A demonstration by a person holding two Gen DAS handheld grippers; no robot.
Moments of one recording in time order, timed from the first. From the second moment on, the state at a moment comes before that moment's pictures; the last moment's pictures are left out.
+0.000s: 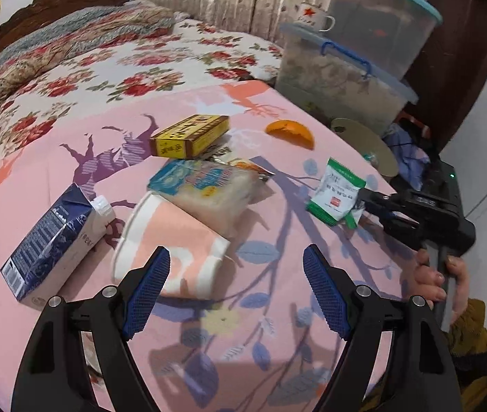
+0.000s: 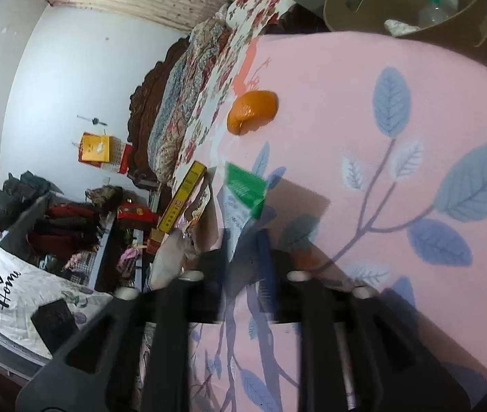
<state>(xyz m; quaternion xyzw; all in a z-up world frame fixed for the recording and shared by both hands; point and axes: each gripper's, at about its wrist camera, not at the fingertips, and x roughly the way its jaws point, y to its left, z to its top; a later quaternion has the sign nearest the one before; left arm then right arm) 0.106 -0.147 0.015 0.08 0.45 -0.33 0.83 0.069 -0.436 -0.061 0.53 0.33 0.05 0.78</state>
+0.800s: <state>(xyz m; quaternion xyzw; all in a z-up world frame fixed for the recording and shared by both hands) 0.250 -0.410 -0.041 0.19 0.54 -0.32 0.76 0.060 -0.472 -0.049 0.44 0.34 0.00 0.83</state>
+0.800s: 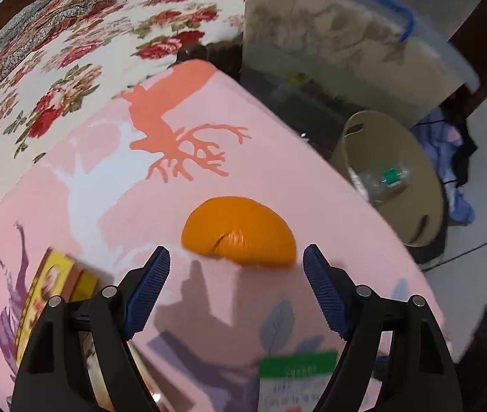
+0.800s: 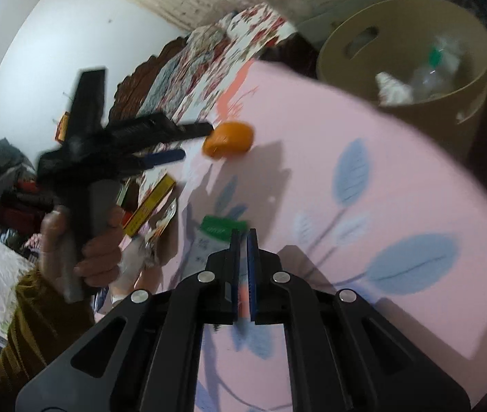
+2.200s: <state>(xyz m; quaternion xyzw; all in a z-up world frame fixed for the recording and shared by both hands) 0.285 -0.416 -0.062 0.17 0.56 -0.30 0.75 0.099 -0.458 -0.014 0.16 0.40 0.01 0.90</state>
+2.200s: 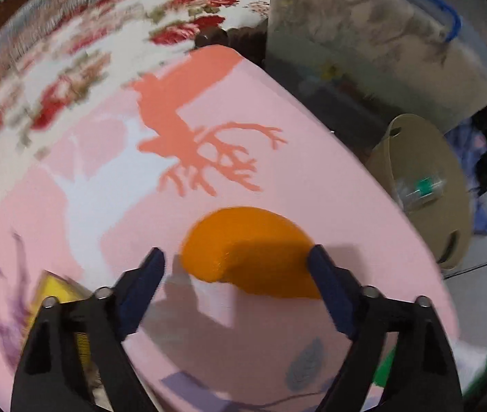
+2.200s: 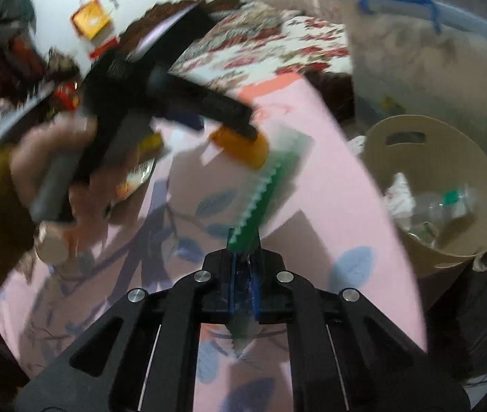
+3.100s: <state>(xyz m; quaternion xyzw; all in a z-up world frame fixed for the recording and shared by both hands) 0.195 -0.559 -0.019 0.09 0.55 -0.45 0.69 0.117 -0.638 -0.050 0.31 0.42 -0.07 0.85</state>
